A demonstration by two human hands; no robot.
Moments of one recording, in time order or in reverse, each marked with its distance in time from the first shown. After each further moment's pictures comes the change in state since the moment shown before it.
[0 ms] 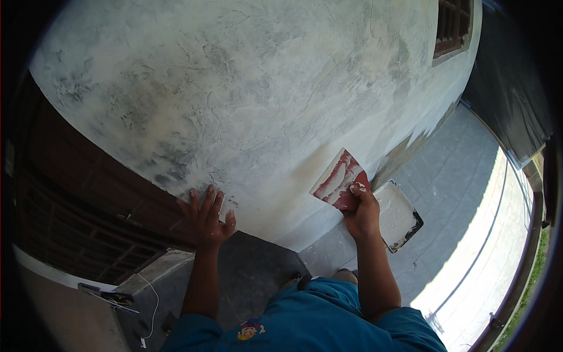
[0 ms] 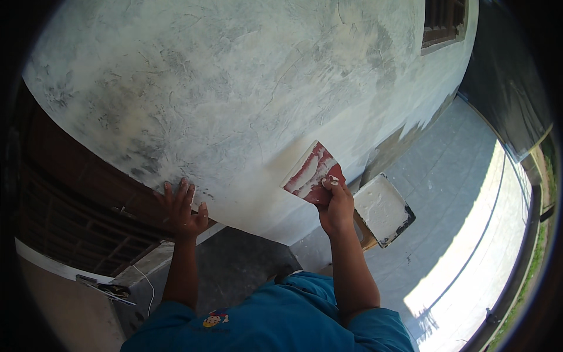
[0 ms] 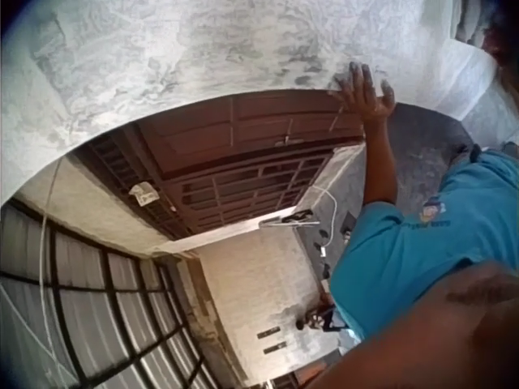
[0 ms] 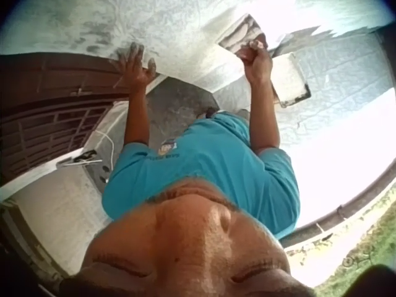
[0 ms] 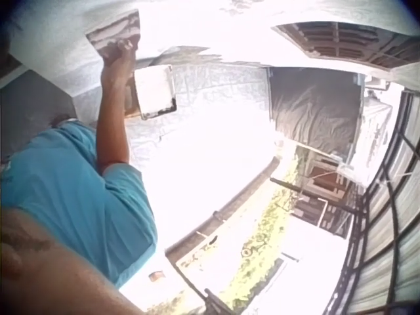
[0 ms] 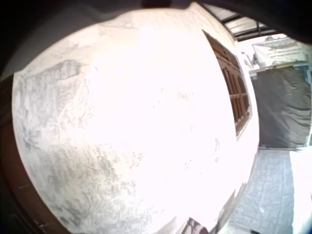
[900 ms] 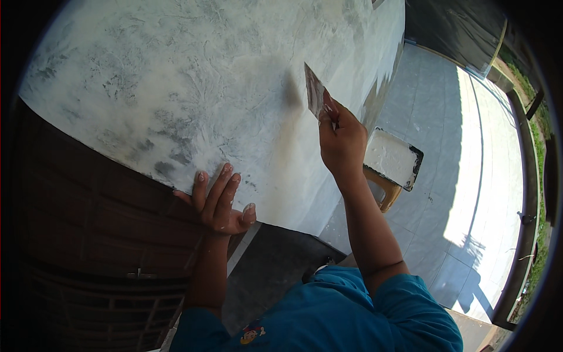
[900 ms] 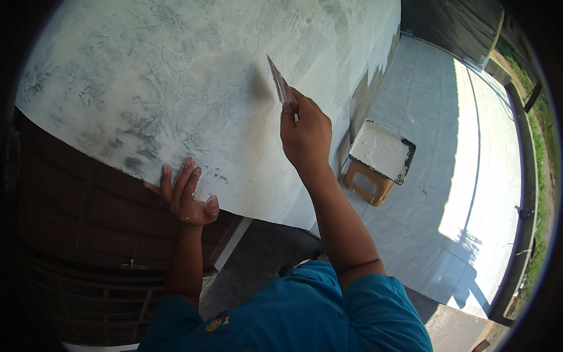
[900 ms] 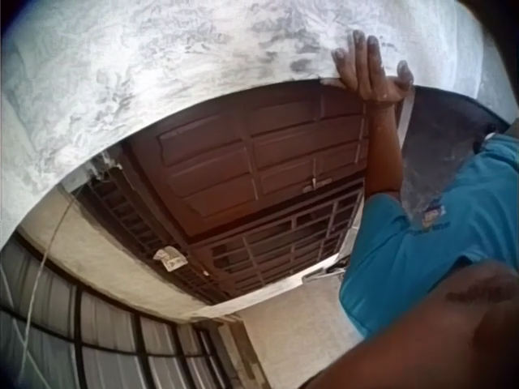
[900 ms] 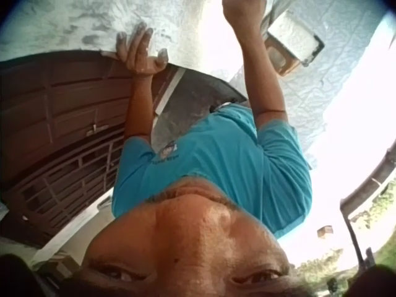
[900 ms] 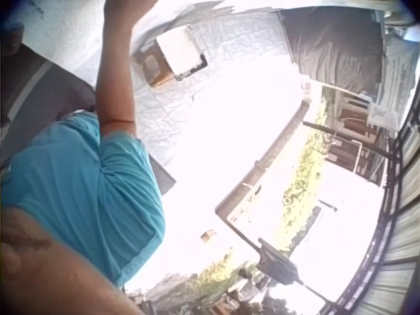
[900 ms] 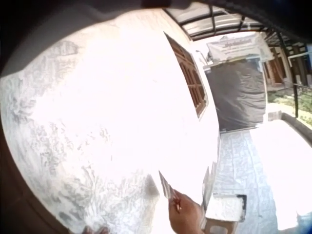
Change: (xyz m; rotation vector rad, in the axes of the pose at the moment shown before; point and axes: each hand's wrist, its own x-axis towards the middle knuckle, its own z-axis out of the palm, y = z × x) left_hand 0.033 -0.027 0.019 -0.452 0.286 0.330; right_hand -0.030 0.052 0.110 -1.116 0.447 -1.075
